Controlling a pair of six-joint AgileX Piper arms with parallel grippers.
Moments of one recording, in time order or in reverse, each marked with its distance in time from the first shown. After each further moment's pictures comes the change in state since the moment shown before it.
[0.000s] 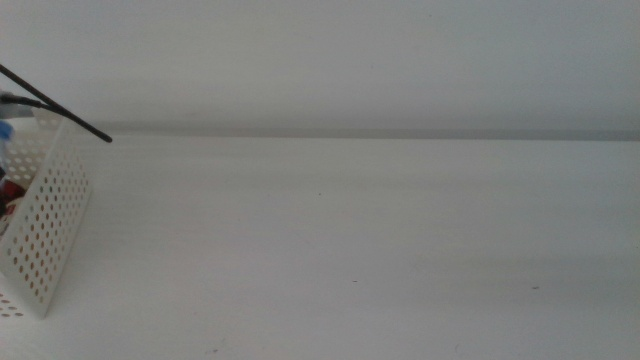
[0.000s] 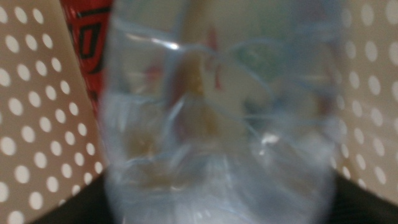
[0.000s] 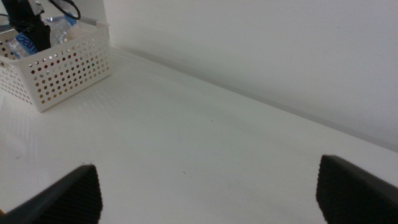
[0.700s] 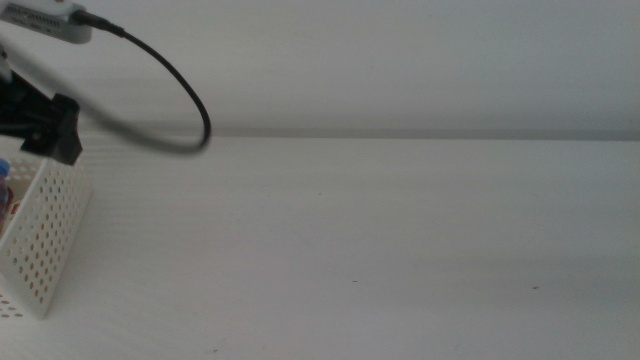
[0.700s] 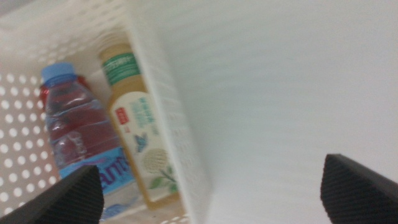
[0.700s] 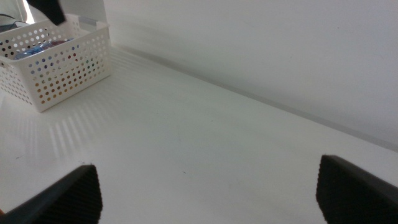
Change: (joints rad) left arm -0.399 -0.420 0.089 0.125 0.004 -0.299; right arm 0.000 0.000 0.000 0.000 0.000 0.000
